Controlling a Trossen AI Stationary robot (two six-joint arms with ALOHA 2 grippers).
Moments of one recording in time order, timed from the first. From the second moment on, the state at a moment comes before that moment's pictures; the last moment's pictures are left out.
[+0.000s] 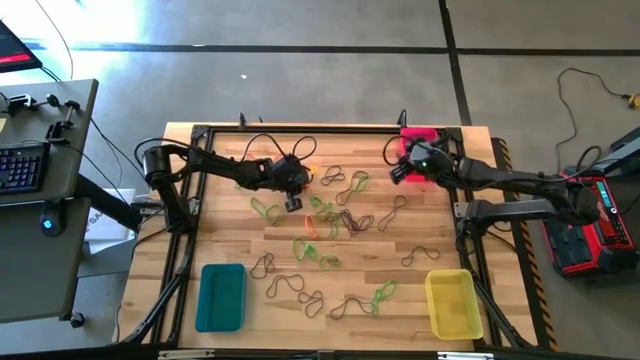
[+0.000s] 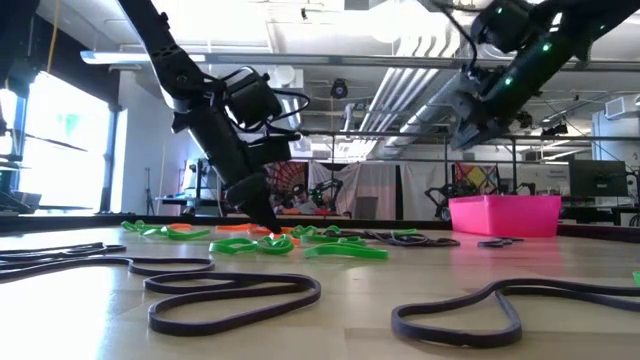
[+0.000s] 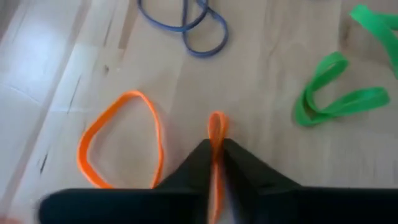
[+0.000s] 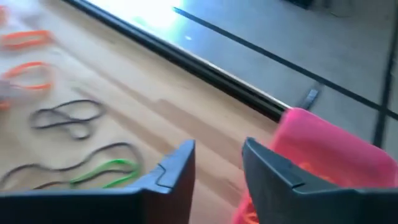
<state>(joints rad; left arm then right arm) 0.34 1.79 0.81 0.07 -0.08 0.22 -0.40 0.99 0.60 -0.31 0.49 0.27</state>
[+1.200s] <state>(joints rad) 0.25 1.64 0.81 0.78 0.31 -0.13 -0.02 1.58 0.46 1.12 0.28 0.07</state>
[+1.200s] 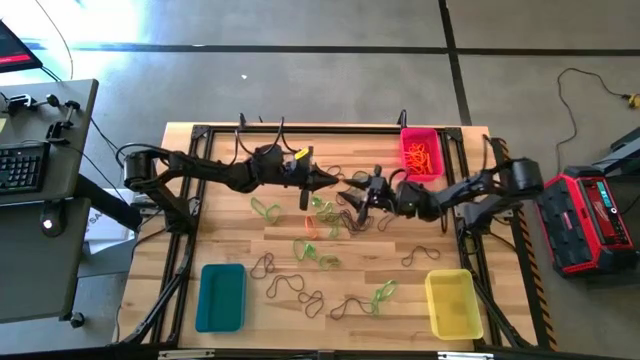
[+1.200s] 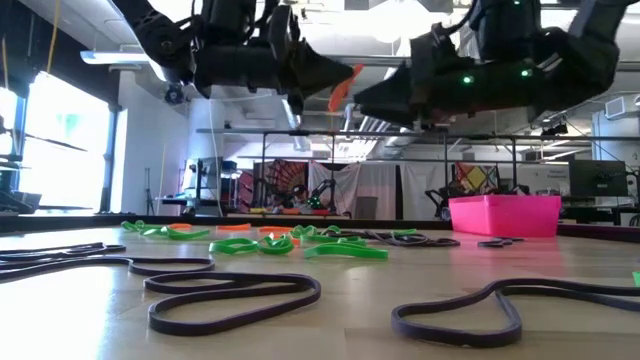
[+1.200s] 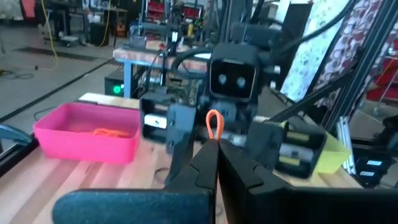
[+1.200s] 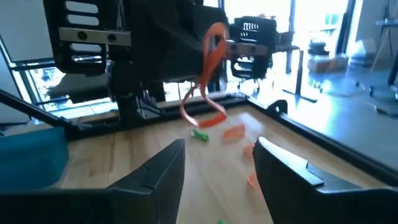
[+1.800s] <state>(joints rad) 0.25 1.64 0.81 0.80 0.30 -0.13 0.04 1.70 0.63 1.14 0.37 0.00</state>
